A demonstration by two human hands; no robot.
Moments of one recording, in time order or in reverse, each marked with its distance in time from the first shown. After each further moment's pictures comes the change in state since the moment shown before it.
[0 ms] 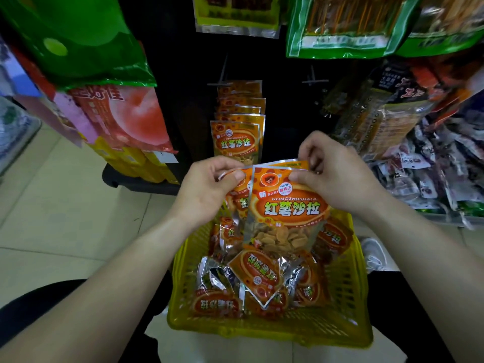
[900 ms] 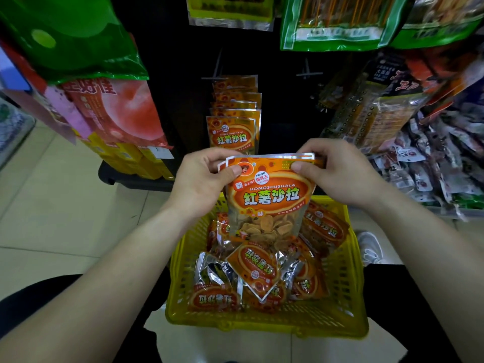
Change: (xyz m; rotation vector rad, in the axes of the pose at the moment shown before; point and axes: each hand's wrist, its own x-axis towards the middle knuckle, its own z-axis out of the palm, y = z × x) left_hand -0.001 0.006 0.004 -0.111 0.037 -0.065; right_hand -0.005 0.007 -0.006 0.116 -0.089 -0.002
